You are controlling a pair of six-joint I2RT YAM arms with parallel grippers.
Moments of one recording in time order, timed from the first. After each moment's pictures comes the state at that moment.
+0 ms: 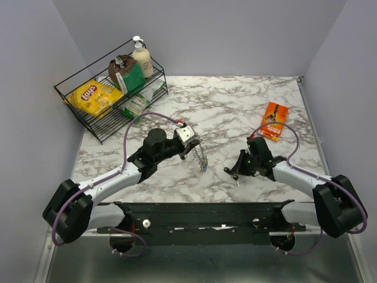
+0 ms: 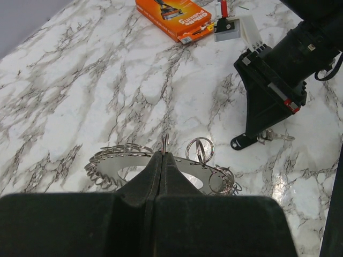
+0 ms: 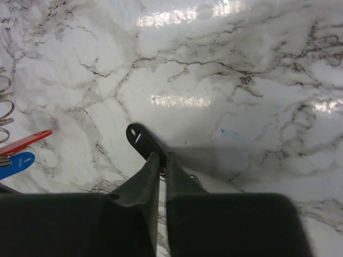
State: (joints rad) left arm -0.70 1.20 0.61 0.42 0.36 0.14; right arm 0.43 1.24 0.46 -0.17 -0.15 0.65
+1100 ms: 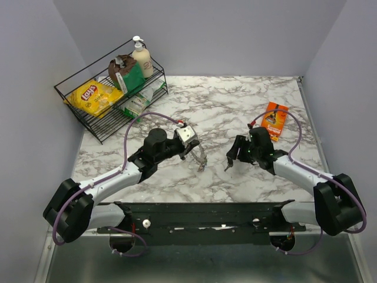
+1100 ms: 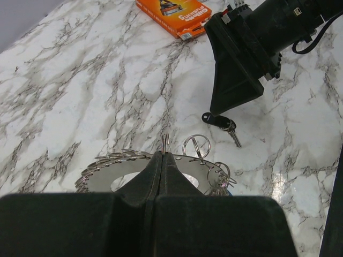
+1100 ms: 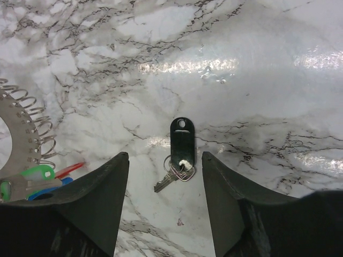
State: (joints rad) left arm -0.70 1.20 0.61 0.42 0.36 0.14; right arm 0.40 1.27 0.57 -0.06 -0.10 0.54
